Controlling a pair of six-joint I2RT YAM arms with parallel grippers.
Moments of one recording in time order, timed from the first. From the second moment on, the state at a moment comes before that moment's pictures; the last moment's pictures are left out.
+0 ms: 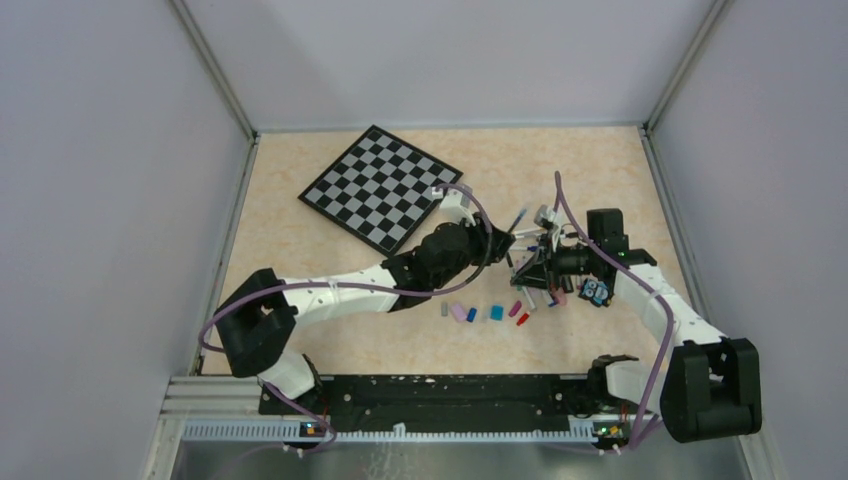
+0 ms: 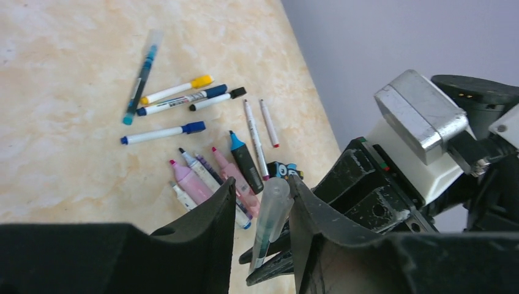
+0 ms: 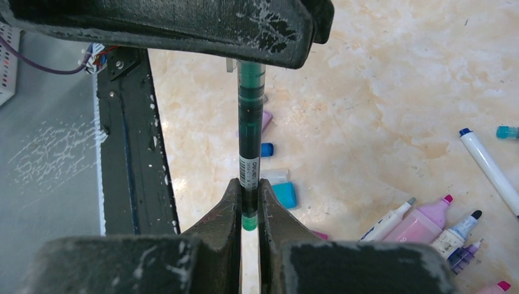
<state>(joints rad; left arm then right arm) -1.03 1.56 0.99 0.39 -0.25 -0.84 0.12 1.14 0.65 -0.40 -1.12 -0.40</state>
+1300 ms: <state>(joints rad) -1.03 1.59 0.90 0.60 -0.12 -0.77 0.16 1.17 0.65 -0.34 -1.18 -0.28</state>
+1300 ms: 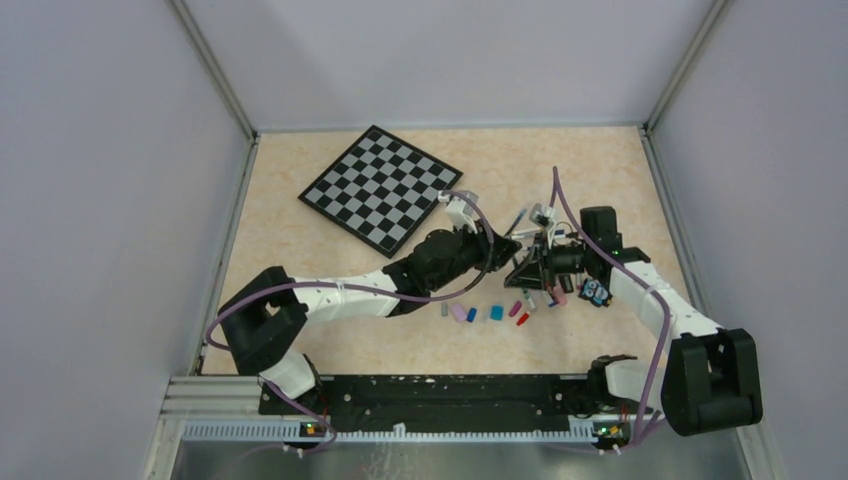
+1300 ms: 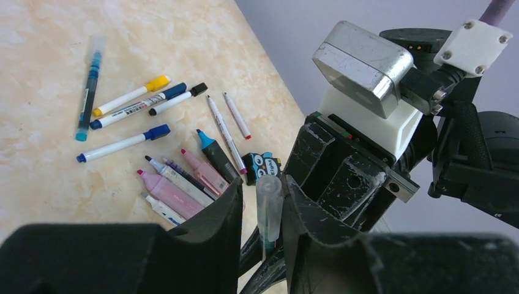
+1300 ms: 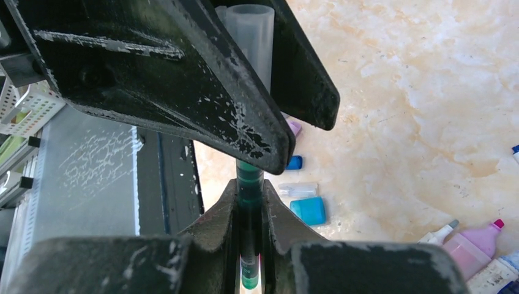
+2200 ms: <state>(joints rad) -1.02 1.60 0.93 0.56 -0.15 -0.82 0.17 1.16 0.65 -0.27 -1.08 -0.22</state>
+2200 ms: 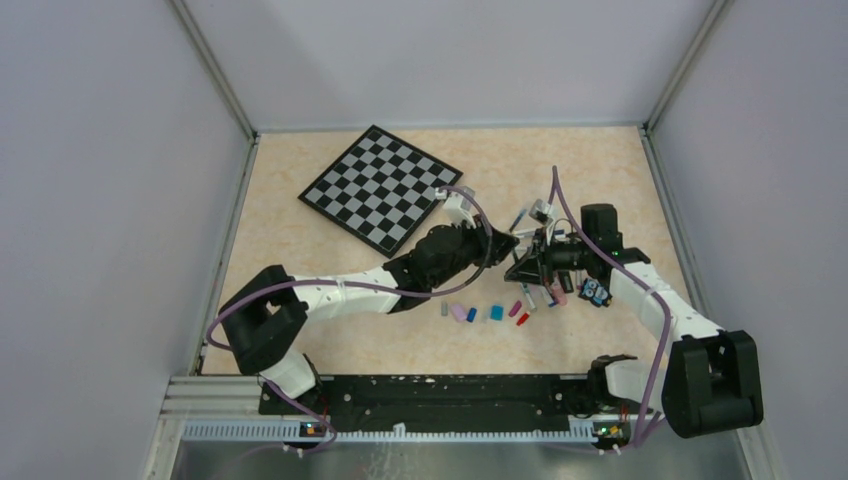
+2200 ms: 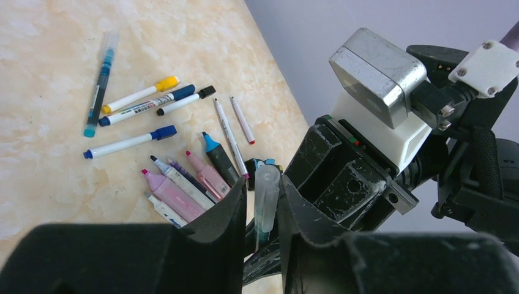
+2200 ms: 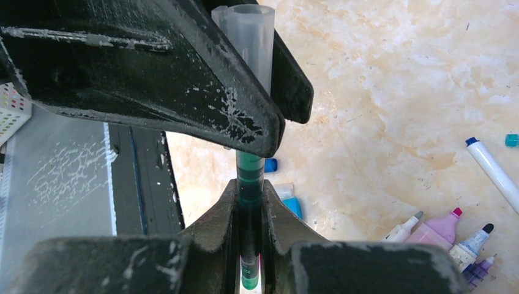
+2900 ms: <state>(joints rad) -0.63 1.54 1.18 0.56 -0.14 -0.76 0.21 1.19 0.66 -0.25 -1.05 -0.22</state>
